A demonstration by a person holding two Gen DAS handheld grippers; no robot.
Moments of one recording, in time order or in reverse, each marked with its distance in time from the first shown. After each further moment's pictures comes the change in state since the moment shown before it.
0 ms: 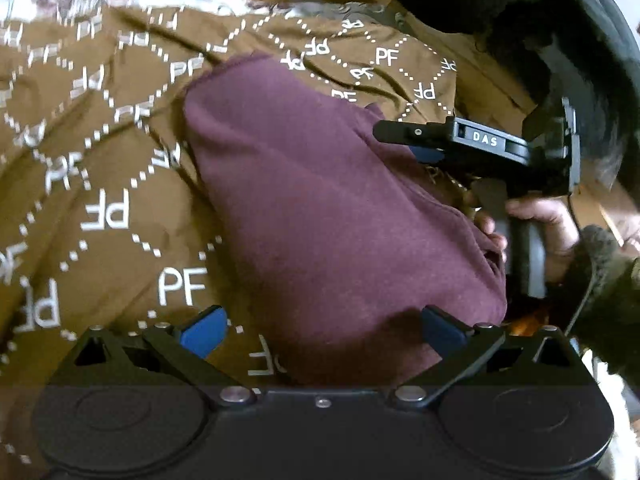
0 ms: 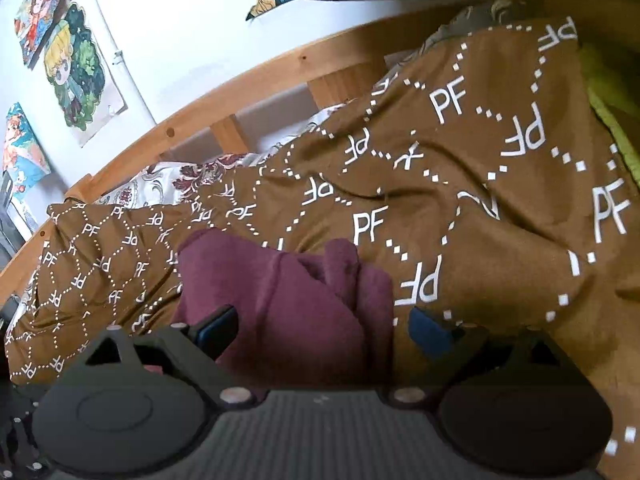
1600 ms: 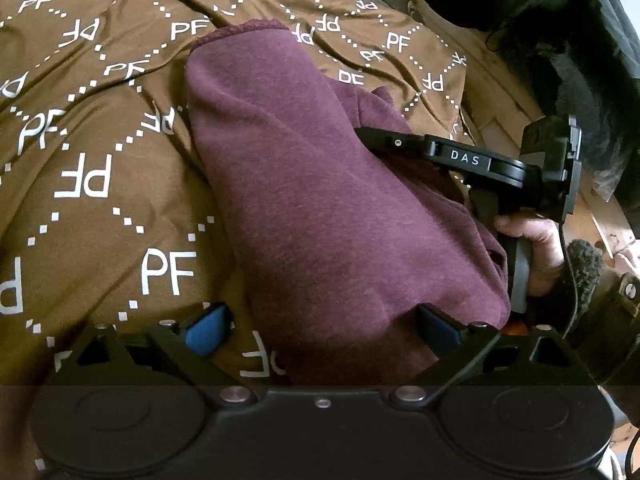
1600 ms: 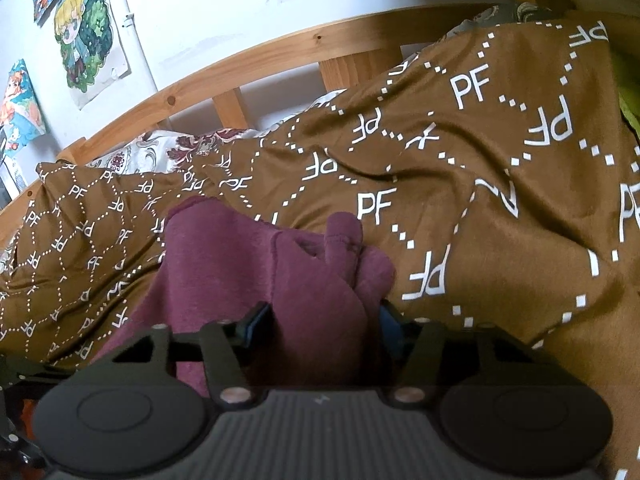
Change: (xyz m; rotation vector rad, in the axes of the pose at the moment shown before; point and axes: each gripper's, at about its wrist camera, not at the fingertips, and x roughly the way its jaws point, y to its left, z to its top) left arm 0.017 0.009 0.000 -0.059 0.033 -0.053; right arm 0.012 0.010 -0.013 -0.103 0.012 -0.049
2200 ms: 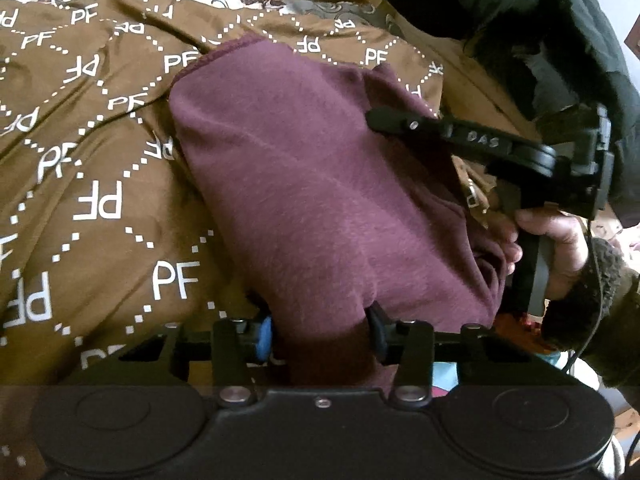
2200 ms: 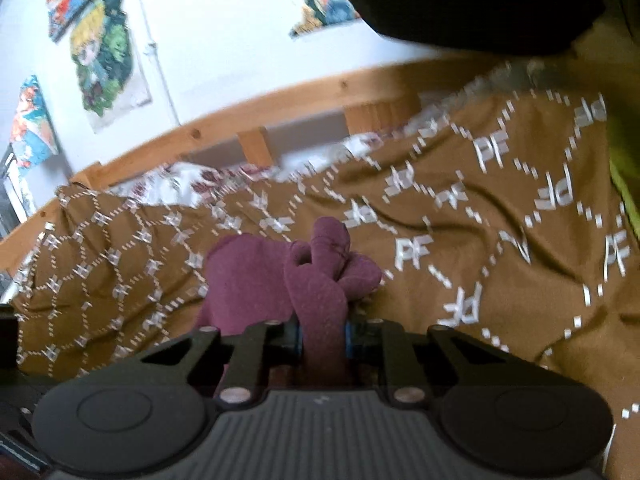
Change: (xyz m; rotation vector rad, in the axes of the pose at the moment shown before) left arm -0.030 -0.013 -0.008 0.057 -0.040 -0.004; right arm -0.040 0.050 0.014 -0.018 -0.101 -0.012
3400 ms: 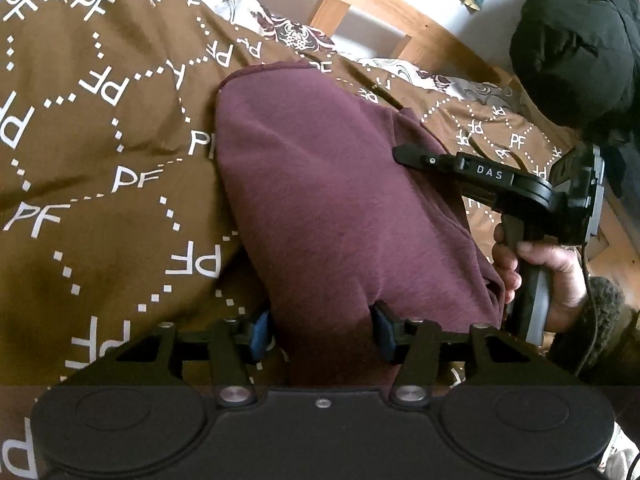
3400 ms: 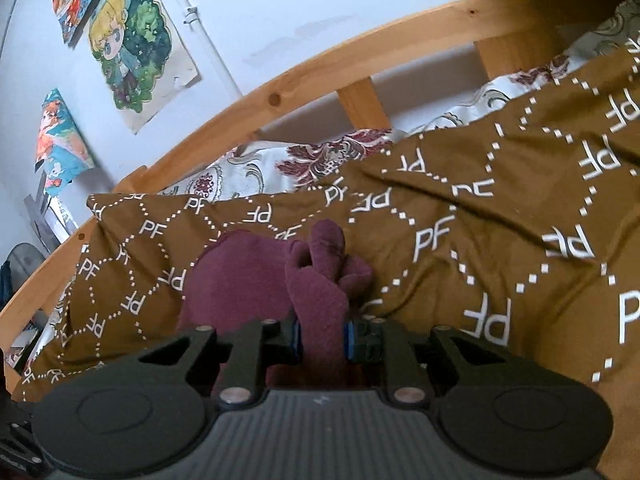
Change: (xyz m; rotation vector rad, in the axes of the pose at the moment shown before) left arm -0.134 0.116 -0.020 -0.146 -0.102 0.297; right arm 0.151 0.109 -0.009 0.128 0.020 0.199
